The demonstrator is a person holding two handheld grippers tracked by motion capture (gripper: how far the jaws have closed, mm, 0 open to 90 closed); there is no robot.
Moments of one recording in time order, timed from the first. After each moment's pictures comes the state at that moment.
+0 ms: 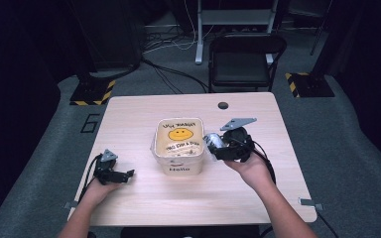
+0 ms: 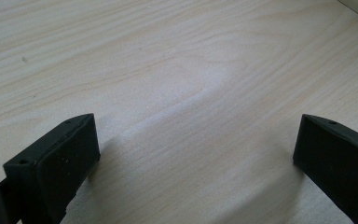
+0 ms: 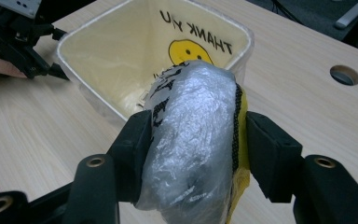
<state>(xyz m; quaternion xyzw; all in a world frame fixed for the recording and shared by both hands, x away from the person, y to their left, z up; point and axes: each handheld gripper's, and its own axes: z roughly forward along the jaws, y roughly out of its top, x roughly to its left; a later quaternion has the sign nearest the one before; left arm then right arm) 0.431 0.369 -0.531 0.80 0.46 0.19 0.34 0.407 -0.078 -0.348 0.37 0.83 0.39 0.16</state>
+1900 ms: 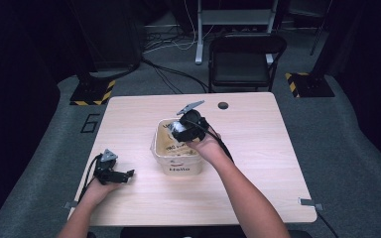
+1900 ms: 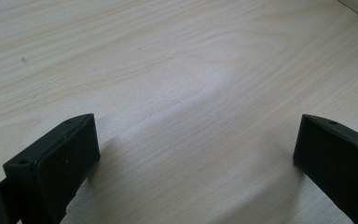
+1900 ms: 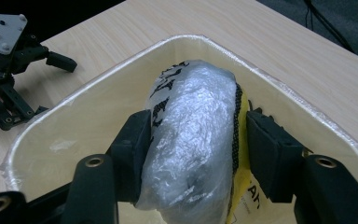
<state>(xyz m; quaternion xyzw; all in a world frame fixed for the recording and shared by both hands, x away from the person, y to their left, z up) 0.431 0.369 -0.531 0.80 0.46 0.19 0.34 0.492 0.030 -0.374 0.32 0.86 0.38 0.13</state>
